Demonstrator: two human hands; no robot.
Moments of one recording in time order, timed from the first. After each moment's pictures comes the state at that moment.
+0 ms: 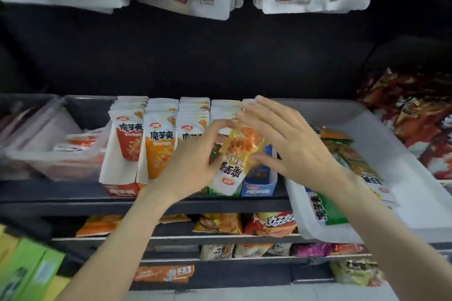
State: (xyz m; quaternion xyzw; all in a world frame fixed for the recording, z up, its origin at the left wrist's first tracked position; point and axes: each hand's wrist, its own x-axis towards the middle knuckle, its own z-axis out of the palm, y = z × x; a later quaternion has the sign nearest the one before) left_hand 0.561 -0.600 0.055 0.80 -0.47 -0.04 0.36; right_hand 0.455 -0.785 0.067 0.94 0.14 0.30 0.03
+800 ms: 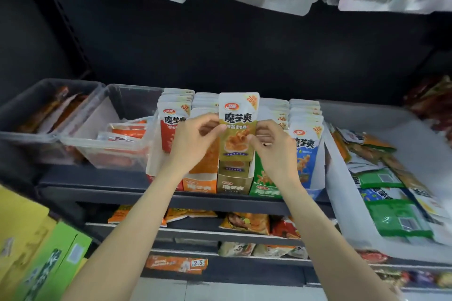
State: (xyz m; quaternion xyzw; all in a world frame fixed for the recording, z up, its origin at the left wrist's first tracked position) left_hand 0.655 -0.556 0.015 0.79 -0.33 0.02 0.51; right_hand 0.549 -0.693 0.012 0.84 -0.21 0.29 -0.41
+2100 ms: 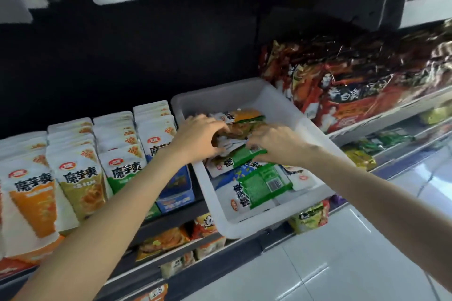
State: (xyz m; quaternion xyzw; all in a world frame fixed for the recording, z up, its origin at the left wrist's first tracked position) left_hand 0.545 -0.807 0.026 0.75 -0.66 -0.01 0.08; right_hand 0.368 -0.935 0.013 0.99 -0.13 -0.04 0.07
